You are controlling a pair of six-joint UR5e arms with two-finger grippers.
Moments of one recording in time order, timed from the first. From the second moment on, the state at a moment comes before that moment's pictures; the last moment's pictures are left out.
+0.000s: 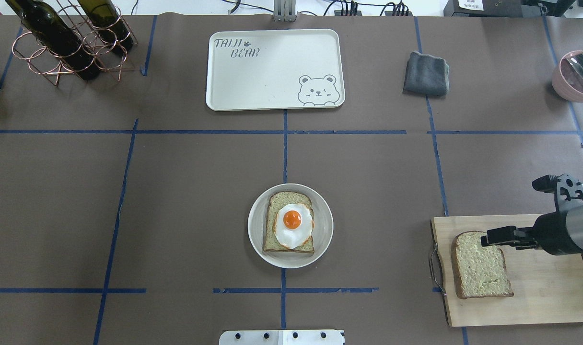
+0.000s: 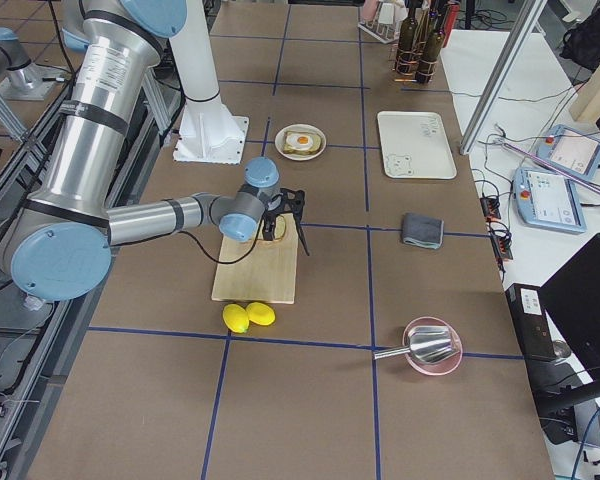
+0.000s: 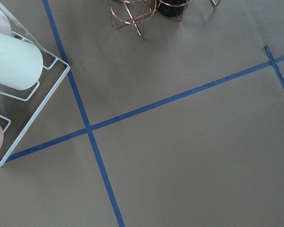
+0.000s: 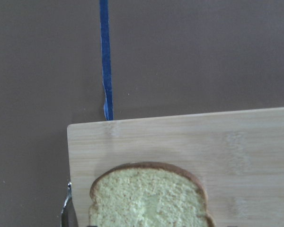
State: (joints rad) left arm -1.56 -1.47 -1.85 -1.67 -2.46 0.16; right arm 0.59 -1.92 1.99 -0.73 2.03 1.30
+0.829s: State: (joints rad) left arm -1.56 -1.47 -1.85 -1.68 -2.46 0.15; right arm 0.54 -1.96 1.89 -0.55 2.03 1.37
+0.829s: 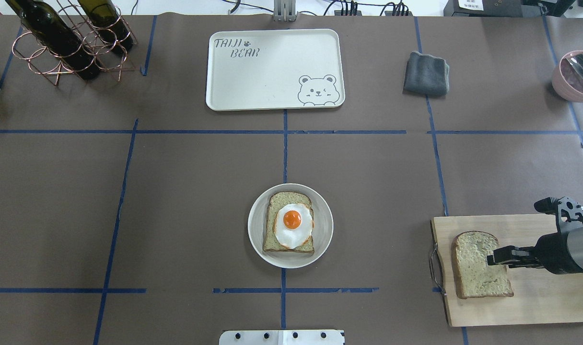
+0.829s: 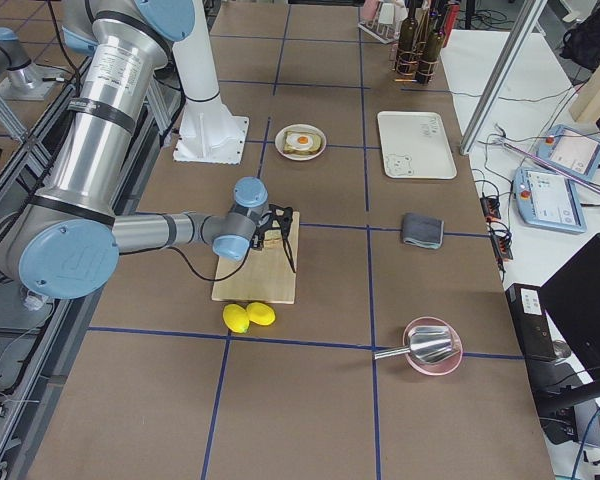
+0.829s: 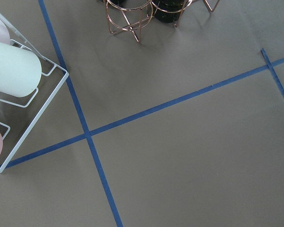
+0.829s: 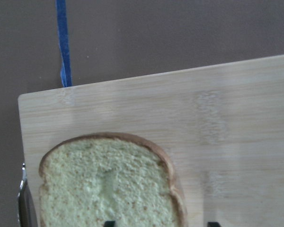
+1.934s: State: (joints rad) left arm -1.56 -1.47 -1.85 -1.68 -2.50 0.15; right arm 0.55 -1.99 2.00 -0.54 2.06 1.38
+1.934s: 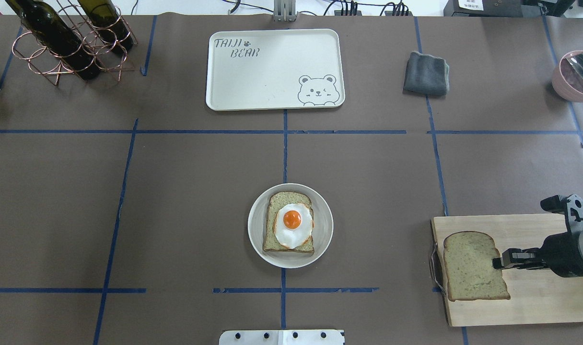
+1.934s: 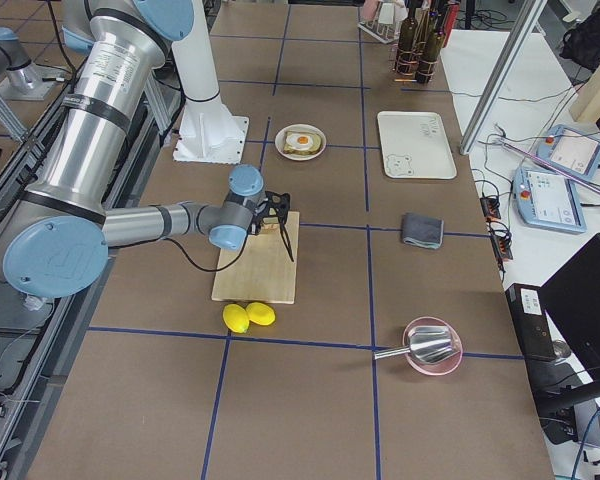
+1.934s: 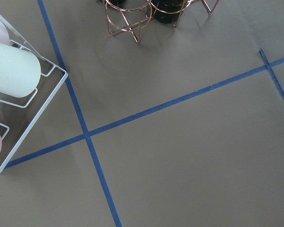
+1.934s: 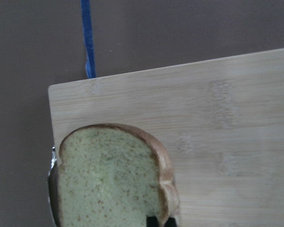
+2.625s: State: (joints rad) left arm -1.56 -1.47 -1.85 -1.68 -2.51 0.15; right arm 0.52 -1.58 1.97 -0.60 2.06 1.57
